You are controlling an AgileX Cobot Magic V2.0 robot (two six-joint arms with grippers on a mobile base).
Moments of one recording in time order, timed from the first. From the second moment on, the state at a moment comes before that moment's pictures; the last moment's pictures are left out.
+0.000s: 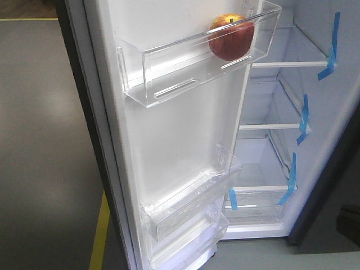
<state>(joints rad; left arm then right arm) 0.00 -0.01 0.03 0.51 -0.55 -0.53 0.02 0.42 -0.76 0.81 1.01 -0.86</state>
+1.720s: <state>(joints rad) 0.00 1.11 -0.94 0.03 -0.49 -1.07 0.02 0.42 -0.76 0.81 1.01 -0.83</state>
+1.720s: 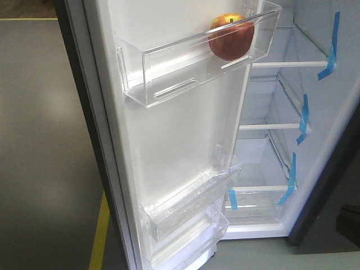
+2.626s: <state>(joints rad) 0.01 1.71 -1.57 1.15 -0.86 -2.13 0.02 0.42 -0.76 0.81 1.04 -0.83</state>
